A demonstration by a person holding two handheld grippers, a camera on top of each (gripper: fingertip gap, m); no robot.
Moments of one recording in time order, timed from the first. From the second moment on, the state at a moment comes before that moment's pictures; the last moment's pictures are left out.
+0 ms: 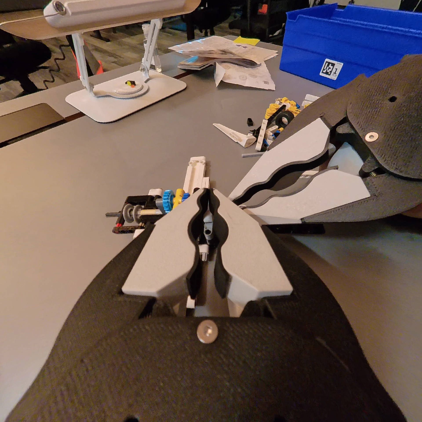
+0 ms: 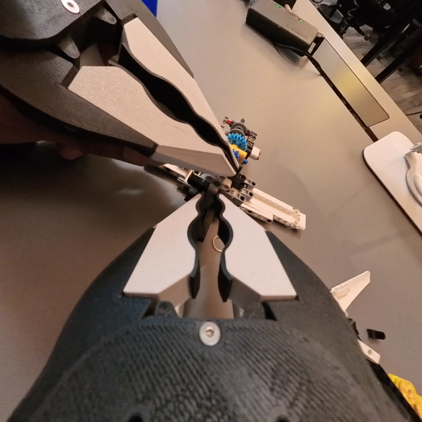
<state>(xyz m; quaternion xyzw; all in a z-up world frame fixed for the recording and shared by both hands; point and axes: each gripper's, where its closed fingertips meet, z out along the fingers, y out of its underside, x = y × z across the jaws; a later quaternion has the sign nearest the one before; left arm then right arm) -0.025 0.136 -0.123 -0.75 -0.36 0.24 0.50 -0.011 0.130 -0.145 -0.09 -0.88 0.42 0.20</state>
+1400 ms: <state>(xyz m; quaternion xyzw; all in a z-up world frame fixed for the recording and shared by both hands) -0.003 0.138 -0.158 -0.78 -0.42 0.14 0.45 -0.008 0.137 -0.161 -0.12 -0.88 0.45 0.06</state>
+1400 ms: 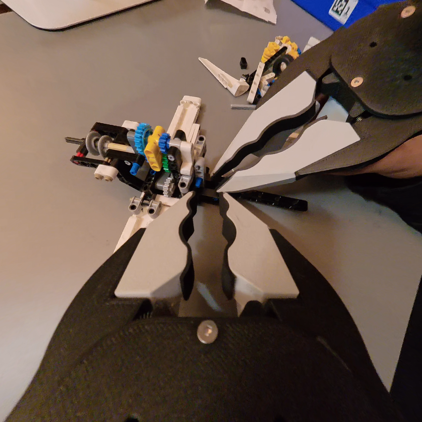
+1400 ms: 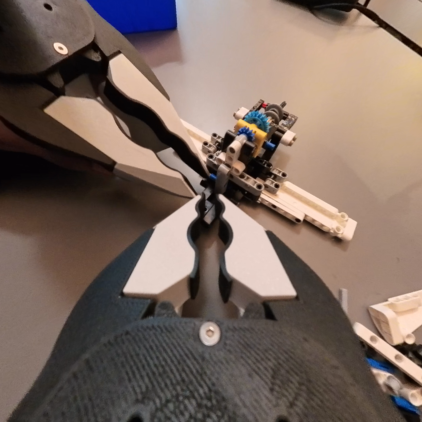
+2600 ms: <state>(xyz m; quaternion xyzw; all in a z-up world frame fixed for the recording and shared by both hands) -0.011 0.118 -0.135 -0.69 -0.46 0.06 0.56 -0.012 0.150 -0.154 -0.09 -0.89 0.45 0.07</state>
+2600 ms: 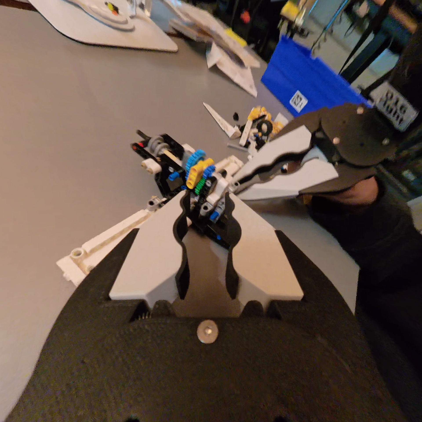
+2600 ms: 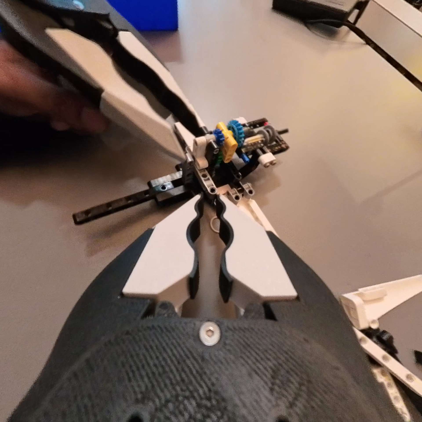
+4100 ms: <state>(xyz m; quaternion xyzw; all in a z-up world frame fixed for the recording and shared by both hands) -0.012 0.106 -0.140 -0.71 -0.46 0.10 0.52 -0.012 0.130 -0.146 -0.11 -0.88 0.46 0.08</state>
